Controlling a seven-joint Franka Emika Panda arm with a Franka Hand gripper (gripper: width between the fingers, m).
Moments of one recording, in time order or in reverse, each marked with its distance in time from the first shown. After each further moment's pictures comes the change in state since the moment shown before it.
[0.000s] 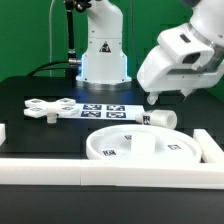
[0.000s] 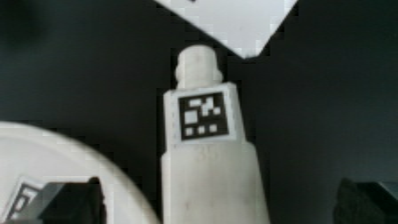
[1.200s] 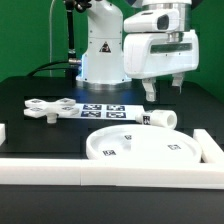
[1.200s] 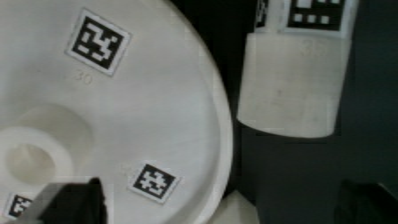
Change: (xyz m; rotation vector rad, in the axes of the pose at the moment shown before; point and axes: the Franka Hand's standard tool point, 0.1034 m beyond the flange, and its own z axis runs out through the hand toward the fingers) arm 0.006 0.024 -0.036 -0.007 0.687 -0.127
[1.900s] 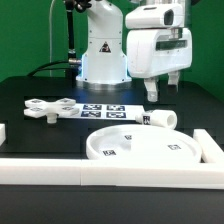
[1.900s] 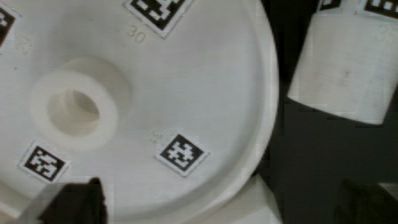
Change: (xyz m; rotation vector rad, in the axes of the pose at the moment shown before) arm 0.001 0.040 -0.008 -0.062 0.122 -0.193
